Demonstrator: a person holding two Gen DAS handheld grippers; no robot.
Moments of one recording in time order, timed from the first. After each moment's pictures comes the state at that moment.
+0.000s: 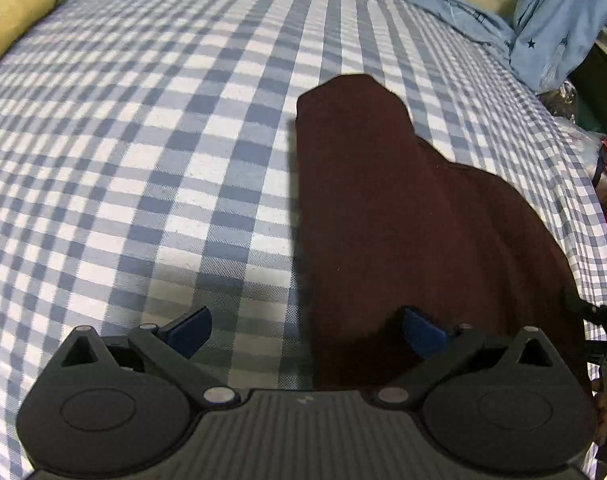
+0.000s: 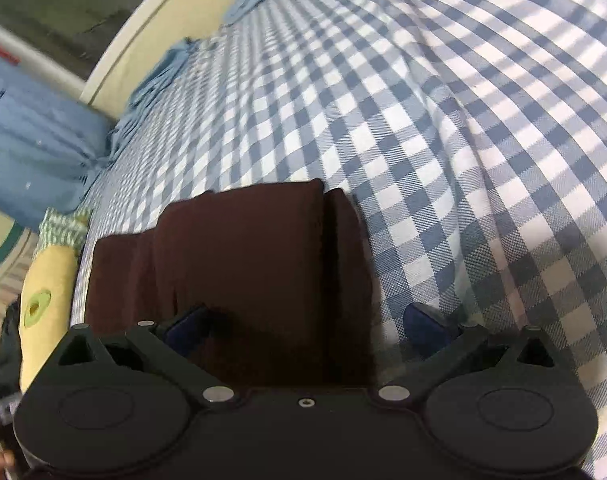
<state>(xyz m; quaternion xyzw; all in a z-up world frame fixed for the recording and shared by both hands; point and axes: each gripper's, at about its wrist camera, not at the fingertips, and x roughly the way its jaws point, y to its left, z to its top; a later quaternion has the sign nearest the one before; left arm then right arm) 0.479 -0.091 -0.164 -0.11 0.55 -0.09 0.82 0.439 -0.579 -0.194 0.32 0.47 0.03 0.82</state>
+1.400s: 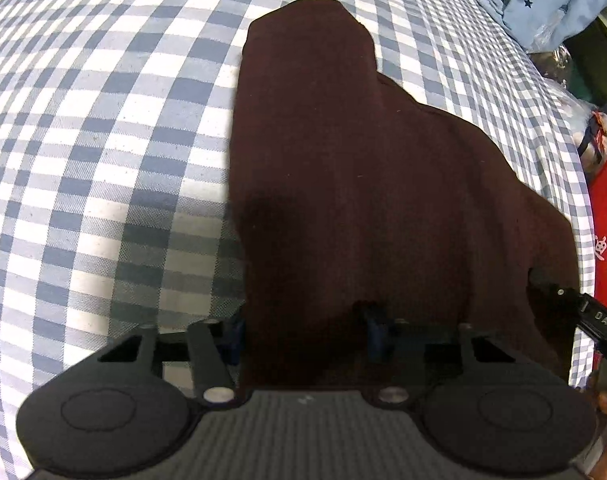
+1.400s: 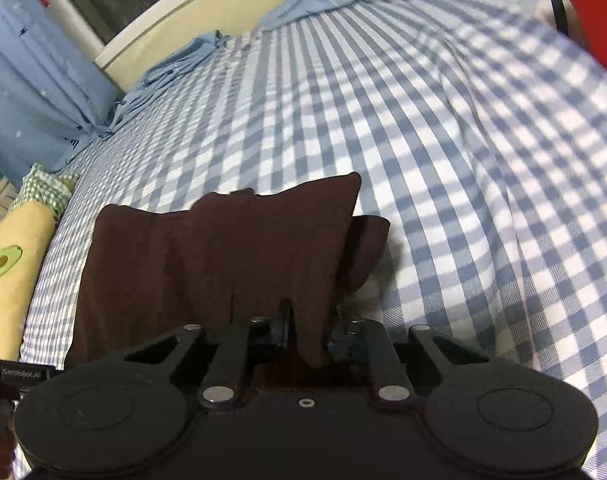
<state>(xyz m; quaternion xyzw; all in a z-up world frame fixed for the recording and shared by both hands) 0.492 -0.122 -0.169 -0.13 0.63 -0.13 0.76 0.439 -0.521 -0.141 0.21 0.46 0.01 0.86</state>
